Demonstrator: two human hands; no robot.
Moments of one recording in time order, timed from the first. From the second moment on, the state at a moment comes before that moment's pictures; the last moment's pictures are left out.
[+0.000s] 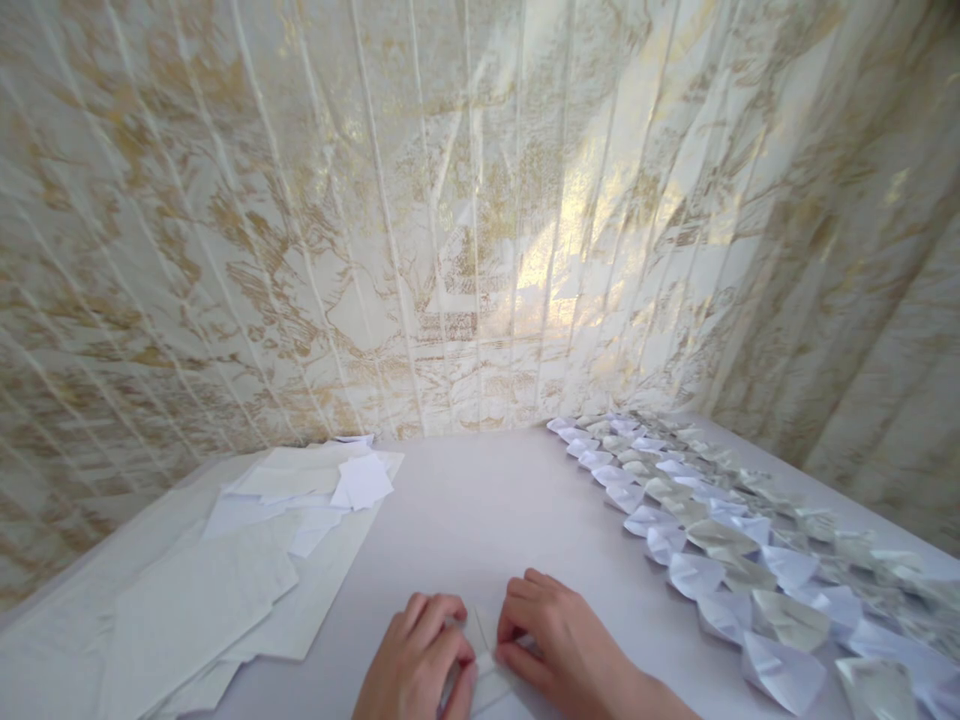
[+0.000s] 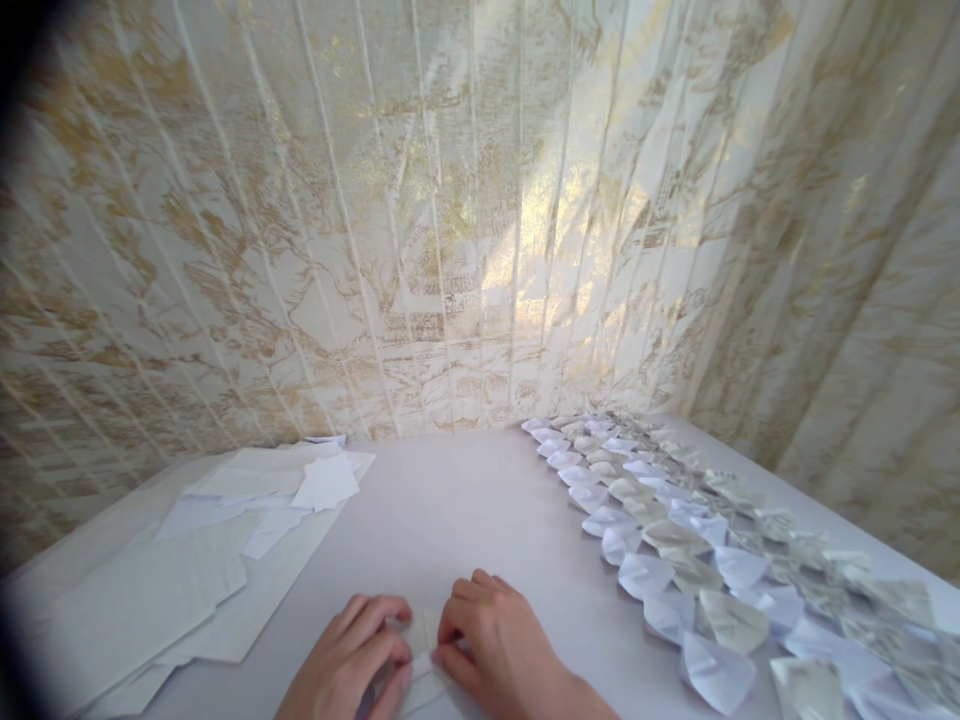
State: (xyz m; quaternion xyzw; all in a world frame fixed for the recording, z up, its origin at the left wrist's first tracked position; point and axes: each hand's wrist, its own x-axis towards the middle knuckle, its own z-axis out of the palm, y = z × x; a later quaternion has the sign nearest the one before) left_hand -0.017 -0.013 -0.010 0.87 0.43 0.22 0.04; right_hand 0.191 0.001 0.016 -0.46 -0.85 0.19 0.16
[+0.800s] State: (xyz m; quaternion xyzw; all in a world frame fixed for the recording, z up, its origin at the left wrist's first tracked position) left_hand -0.025 -0.017 -0.031 0.80 0.52 0.29 0.10; right_hand 0.172 -0.005 0.009 -0.52 -0.81 0.19 0.19
